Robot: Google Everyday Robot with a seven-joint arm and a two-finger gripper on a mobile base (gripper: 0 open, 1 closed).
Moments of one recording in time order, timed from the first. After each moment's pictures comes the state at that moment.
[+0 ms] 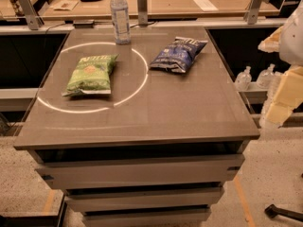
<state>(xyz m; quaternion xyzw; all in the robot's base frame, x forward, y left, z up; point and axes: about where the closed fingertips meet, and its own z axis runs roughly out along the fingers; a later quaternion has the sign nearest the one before) 0.438 -0.217 0.976 -0.60 0.78 -0.03 0.16</state>
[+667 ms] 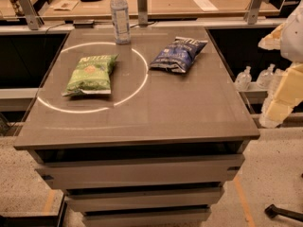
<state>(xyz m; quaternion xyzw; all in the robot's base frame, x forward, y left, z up) 0.439 -0.216 0.981 -0.60 0.78 -0.03 0.17</state>
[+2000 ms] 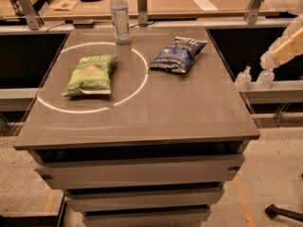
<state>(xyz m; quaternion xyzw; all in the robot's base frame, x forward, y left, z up) 0.504 -0.212 1.048 -0.55 0.71 0.17 0.41</state>
